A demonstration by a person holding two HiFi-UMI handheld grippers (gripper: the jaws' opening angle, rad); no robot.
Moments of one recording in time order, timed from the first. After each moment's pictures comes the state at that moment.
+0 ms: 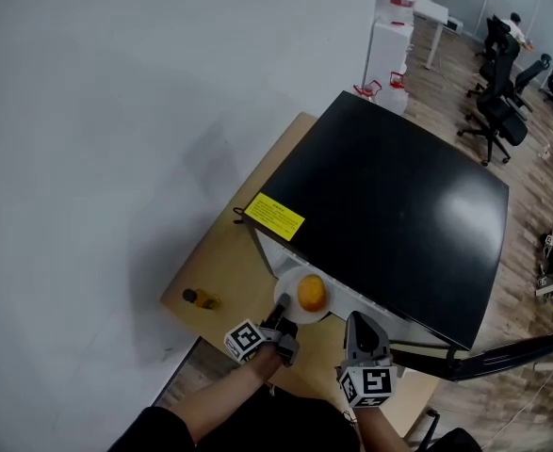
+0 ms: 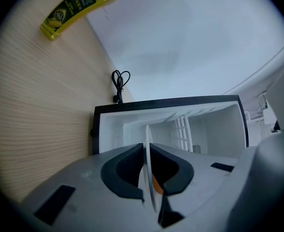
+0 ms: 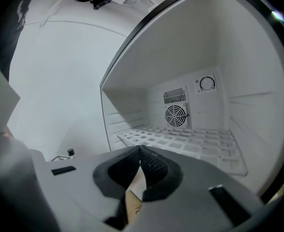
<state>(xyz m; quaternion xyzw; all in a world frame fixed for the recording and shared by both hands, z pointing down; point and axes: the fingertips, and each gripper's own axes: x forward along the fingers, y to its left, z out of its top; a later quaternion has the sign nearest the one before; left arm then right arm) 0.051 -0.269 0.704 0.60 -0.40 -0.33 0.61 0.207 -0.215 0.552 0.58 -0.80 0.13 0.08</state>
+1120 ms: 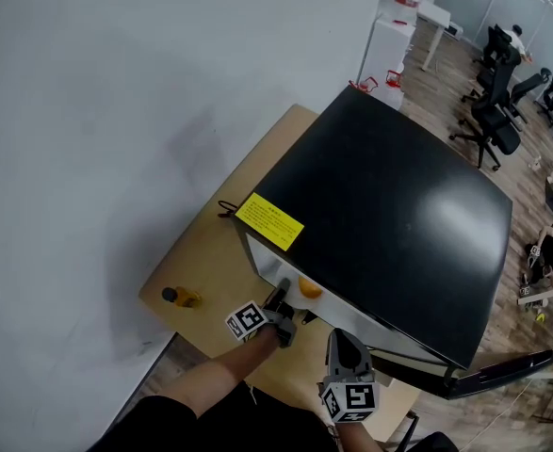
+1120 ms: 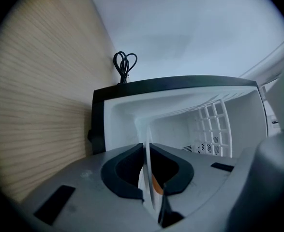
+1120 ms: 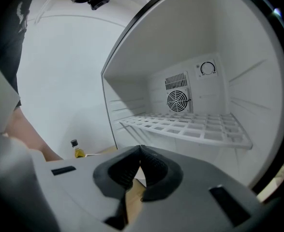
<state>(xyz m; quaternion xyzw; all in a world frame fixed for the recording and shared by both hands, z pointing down) 0.088 -0.326 0.770 0.63 -0.39 -0.30 0.60 0.196 -0.199 0.588 0.57 -0.79 0.17 0.12</state>
